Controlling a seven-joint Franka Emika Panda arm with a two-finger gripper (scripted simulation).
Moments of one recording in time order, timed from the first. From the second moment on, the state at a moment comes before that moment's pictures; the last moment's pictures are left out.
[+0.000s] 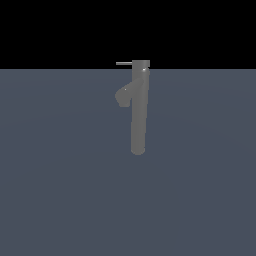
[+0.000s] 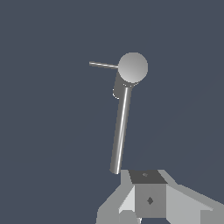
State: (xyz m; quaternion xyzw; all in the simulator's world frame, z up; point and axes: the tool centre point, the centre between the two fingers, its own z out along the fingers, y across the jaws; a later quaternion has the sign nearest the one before) arm -0.120 -0.010 0.427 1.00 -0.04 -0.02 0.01
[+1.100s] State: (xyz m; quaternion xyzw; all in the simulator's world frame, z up) arm 0.027 0.001 0.316 0.99 -0.11 0.00 0.00
